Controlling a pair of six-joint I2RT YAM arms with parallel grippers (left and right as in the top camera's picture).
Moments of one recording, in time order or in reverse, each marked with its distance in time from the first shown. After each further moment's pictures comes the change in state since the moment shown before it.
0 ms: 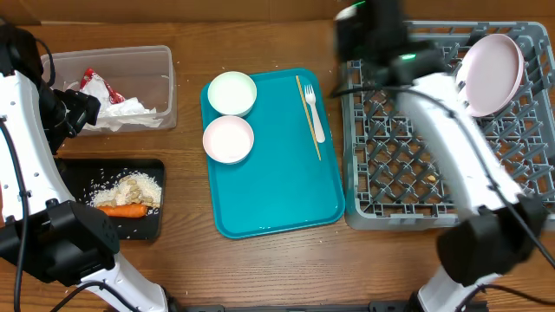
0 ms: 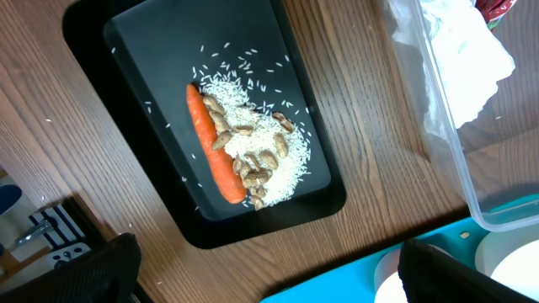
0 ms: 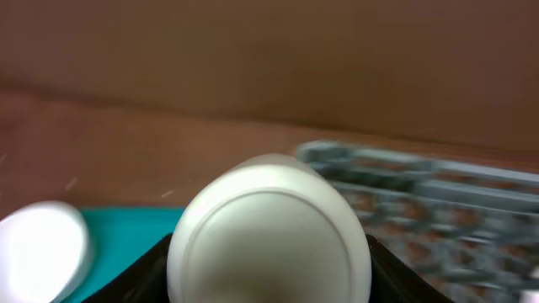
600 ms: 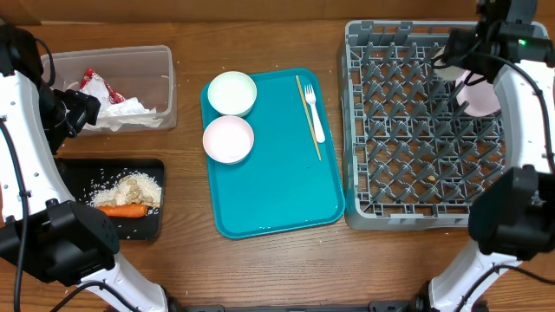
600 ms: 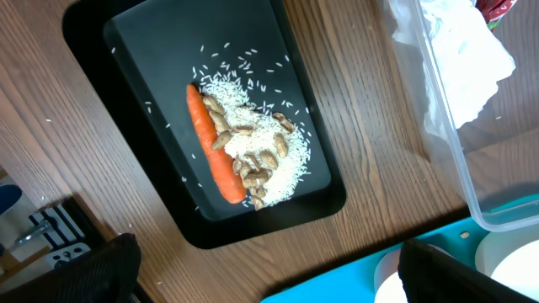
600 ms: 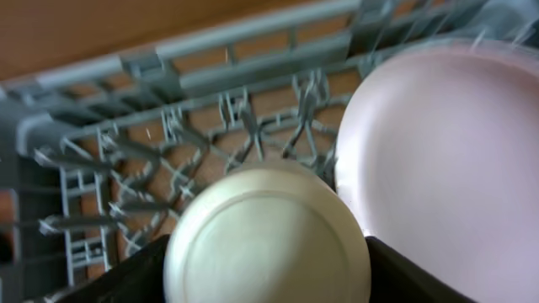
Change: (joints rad) left arm 0.000 0.000 0.000 0.000 0.000 0.000; right arm -0.455 0.148 0.003 -0.149 -0.196 0.003
